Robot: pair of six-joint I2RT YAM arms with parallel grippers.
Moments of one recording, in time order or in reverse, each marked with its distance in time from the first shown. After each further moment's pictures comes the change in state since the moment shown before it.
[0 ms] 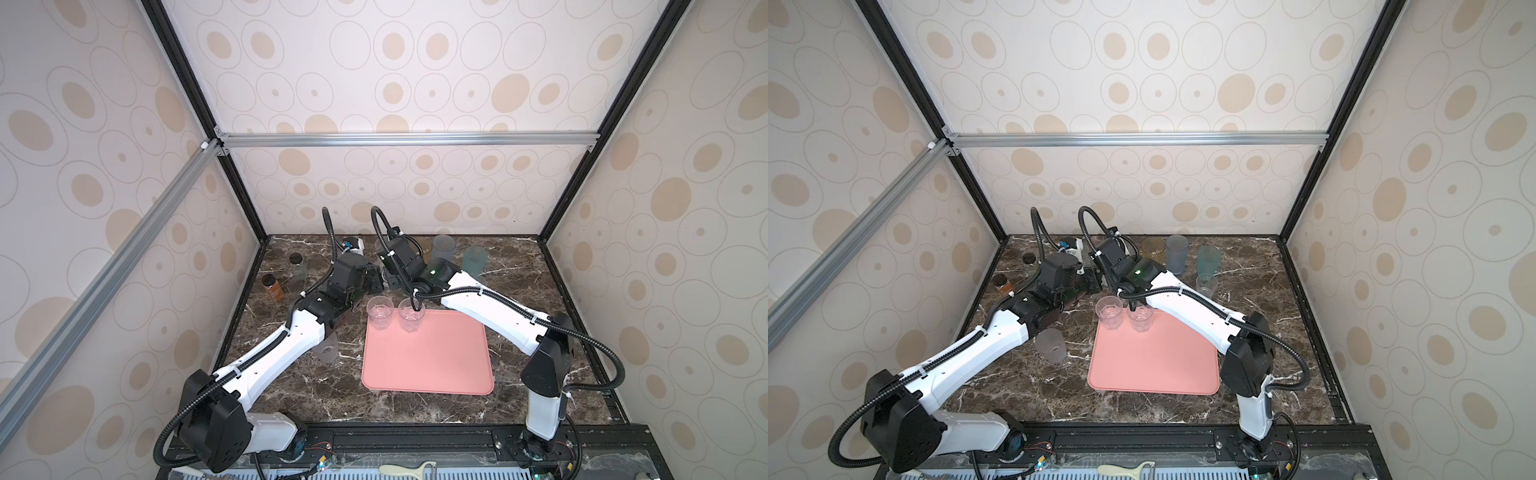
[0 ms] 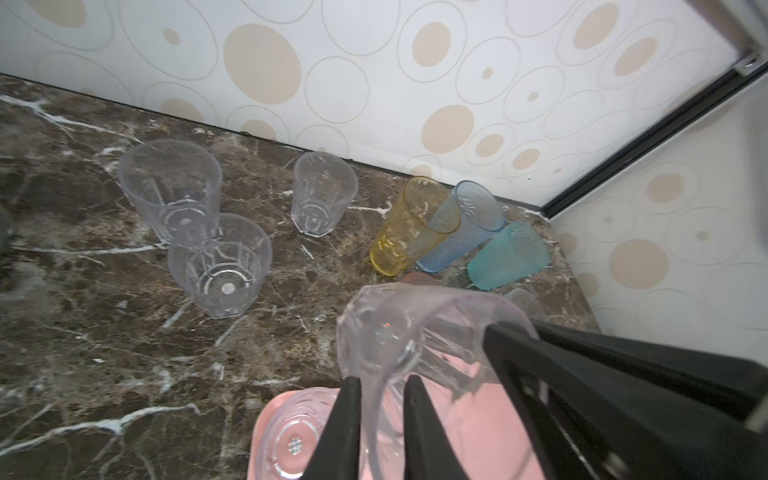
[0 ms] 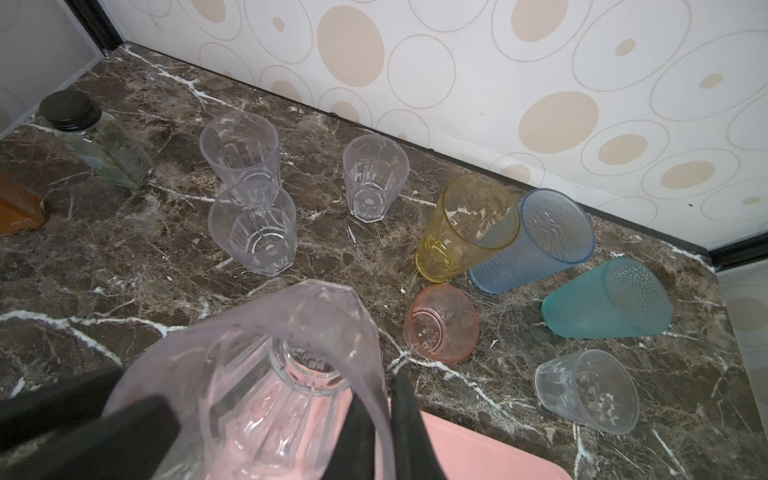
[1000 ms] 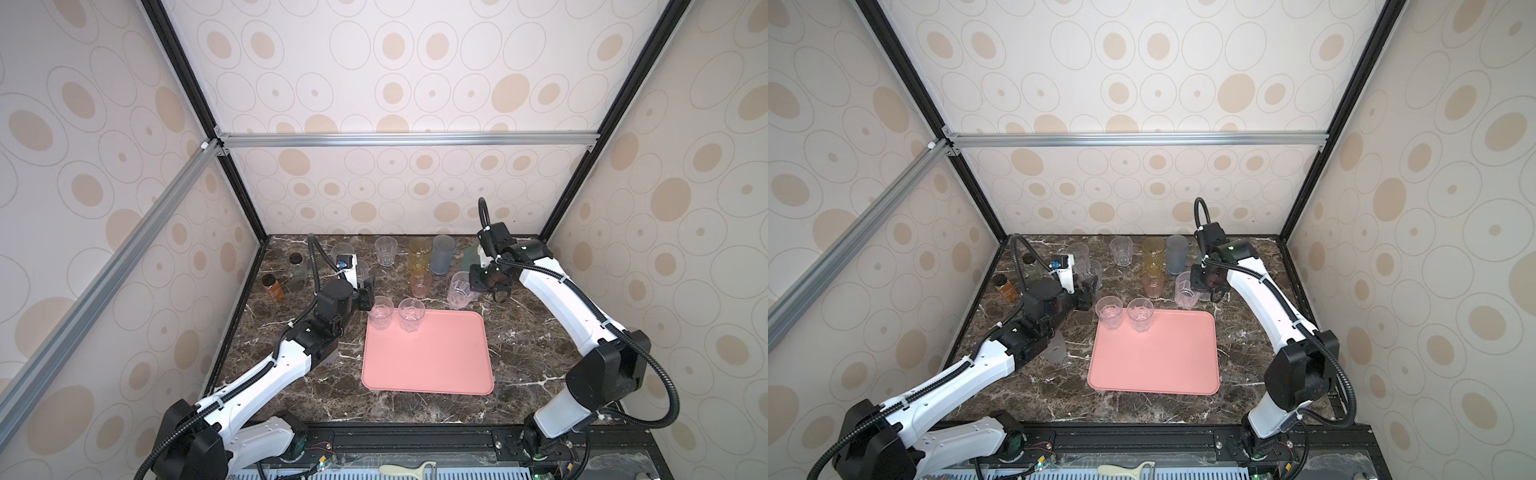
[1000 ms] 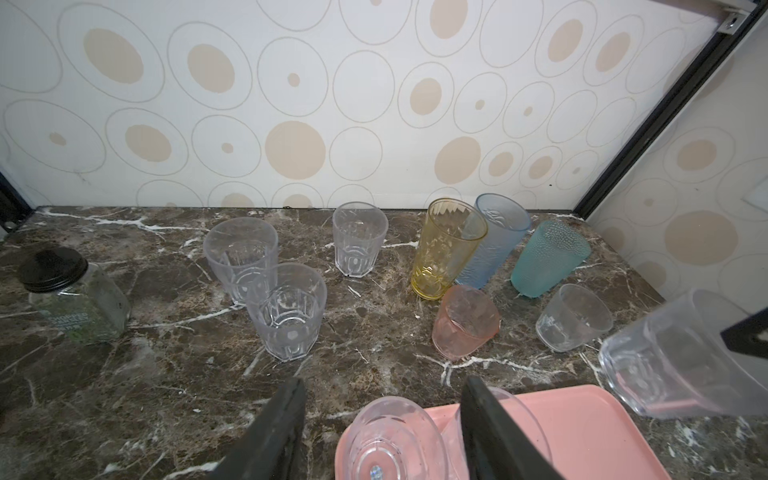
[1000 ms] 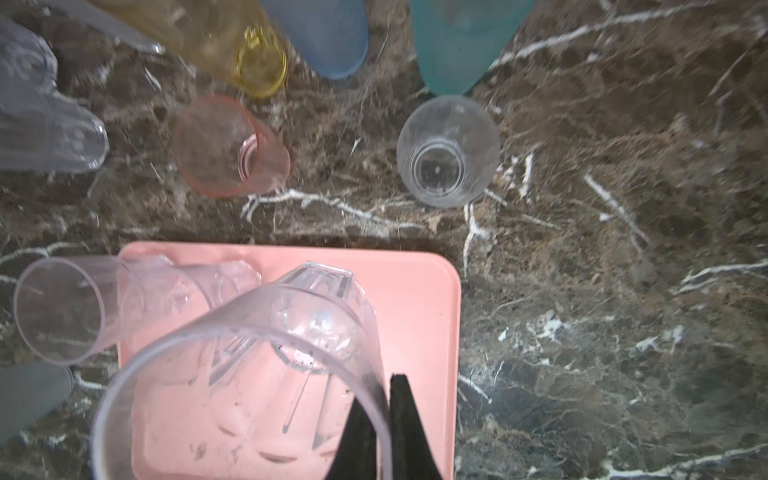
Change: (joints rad) left arm -0.014 -0.186 -0.314 0.286 -0.149 0.317; right arm -0.539 -0.270 -0.280 -0.404 -0.558 0.063
